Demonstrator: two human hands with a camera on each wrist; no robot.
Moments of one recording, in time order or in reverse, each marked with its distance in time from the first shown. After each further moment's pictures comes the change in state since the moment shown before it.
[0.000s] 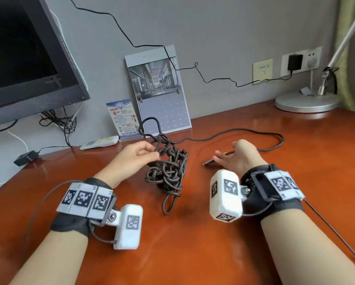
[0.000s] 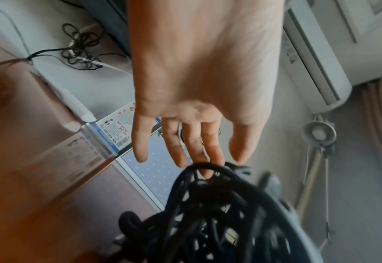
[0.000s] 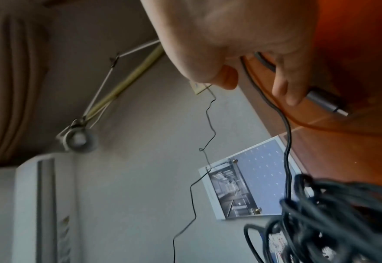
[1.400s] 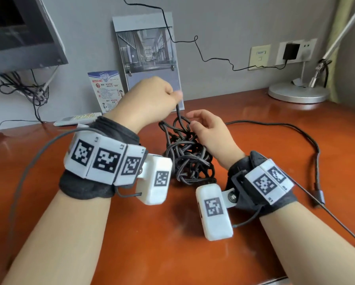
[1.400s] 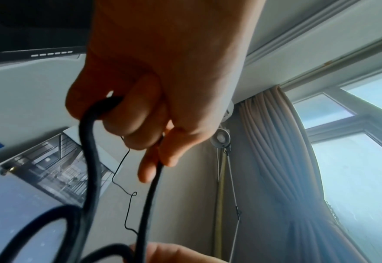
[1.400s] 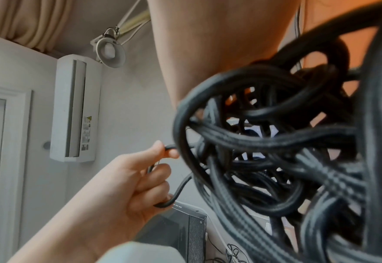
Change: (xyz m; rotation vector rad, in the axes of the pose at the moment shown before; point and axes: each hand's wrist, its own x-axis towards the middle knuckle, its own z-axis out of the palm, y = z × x) left_hand 0.019 0.080 0.003 0.488 0.165 0.175; right_hand -0.013 0.036 0.029 -0.927 -0.311 -0.770
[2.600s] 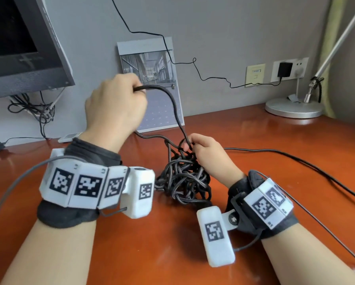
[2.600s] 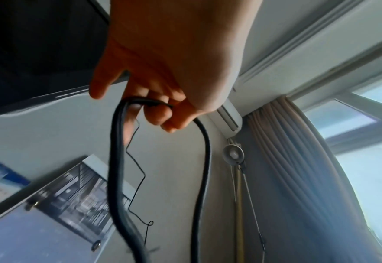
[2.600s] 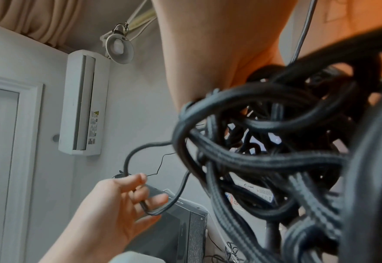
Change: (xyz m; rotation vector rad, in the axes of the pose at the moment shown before) left_hand -0.009 -0.017 -0.031 0.050 0.493 -0.057; right_hand -0.006 -0.005 -0.002 -0.072 -0.132 0.041
